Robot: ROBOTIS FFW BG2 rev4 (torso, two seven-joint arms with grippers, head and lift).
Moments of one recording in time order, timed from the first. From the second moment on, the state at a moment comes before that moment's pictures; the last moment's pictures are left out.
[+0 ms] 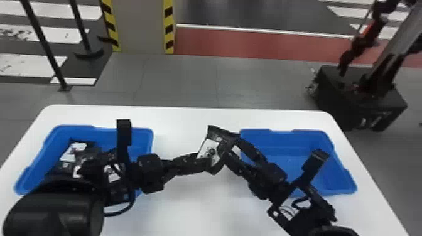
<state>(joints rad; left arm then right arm) -0.03 0.06 -0.08 -1.62 0.13 0.54 -1.11 0.23 -0.09 0.04 -1.73 -0.53 0.17 0.60</state>
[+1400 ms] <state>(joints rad) 0.14 0.05 0.13 -1.72 0.12 0.46 -1.04 0.22 -0.10 -0.14 -1.71 -0.55 0.12 0.57</state>
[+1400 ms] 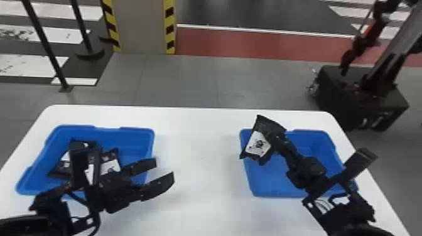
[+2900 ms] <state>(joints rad) 0.16 0.05 0.43 -1.88 -0.15 0.75 -0.81 0.38 -0.13 -0.20 -1.84 -0.54 0.16 0.50</state>
